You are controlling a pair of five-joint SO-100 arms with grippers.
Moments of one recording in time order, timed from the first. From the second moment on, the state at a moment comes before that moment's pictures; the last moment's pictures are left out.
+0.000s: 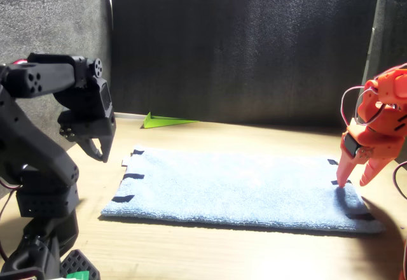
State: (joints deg) arm 0 65.1 115.0 122.0 78.4 84.3; arm 1 98.9 93.3 116.5 67.8 87.4
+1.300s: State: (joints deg) arm 0 65.0 114.9 123.2 77.5 84.3; arm 1 98.0 86.1 108.6 69.2 90.5
